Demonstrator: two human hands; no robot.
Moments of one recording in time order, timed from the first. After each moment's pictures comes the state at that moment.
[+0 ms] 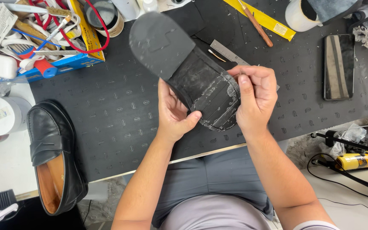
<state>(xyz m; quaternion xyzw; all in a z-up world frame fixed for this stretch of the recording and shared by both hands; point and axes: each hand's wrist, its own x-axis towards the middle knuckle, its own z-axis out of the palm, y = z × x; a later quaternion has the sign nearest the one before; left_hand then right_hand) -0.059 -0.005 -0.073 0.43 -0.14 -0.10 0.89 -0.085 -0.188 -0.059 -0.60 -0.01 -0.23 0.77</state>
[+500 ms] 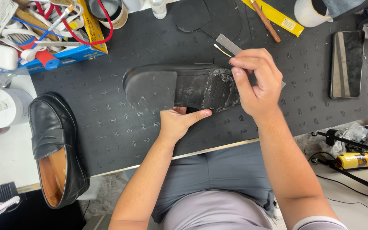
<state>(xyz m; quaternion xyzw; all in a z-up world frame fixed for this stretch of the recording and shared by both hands) -0.076 0.005 -0.093 0.64 0.11 -0.22 0.73 -0.058 -0.208 -0.037 -0.83 -0.13 -0.26 0.47</state>
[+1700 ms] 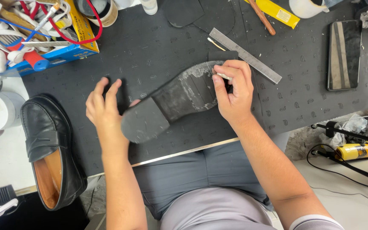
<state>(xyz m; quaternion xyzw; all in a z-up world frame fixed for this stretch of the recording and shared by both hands) -0.065 0.108 -0.054 0.96 -0.06 0.11 0.25 -0.077 -0.178 -0.088 -0.84 -0.04 -0.27 0.47</state>
